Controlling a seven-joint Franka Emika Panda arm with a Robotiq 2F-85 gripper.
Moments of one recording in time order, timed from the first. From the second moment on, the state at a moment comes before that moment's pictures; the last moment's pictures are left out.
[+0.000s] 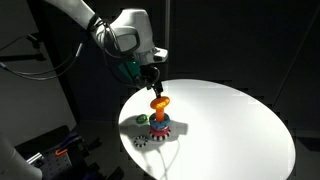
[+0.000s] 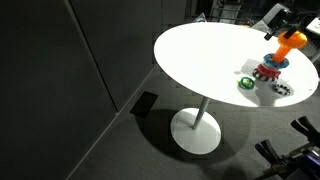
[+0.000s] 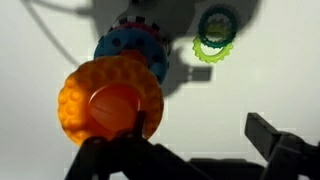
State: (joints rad) arm -0.10 0.02 -0.06 -2.39 0.02 2.59 0.07
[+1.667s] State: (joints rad) arm -0.10 -0.07 -0.11 -2.37 0.00 2.45 0.05
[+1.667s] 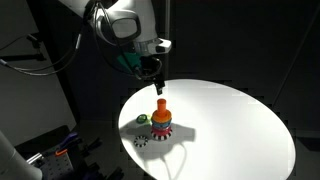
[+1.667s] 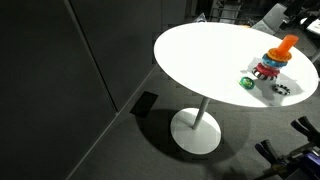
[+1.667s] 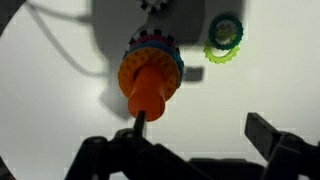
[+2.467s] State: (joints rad) arm -0.12 -0.22 -0.12 -2.35 -0.09 2.11 -0.05
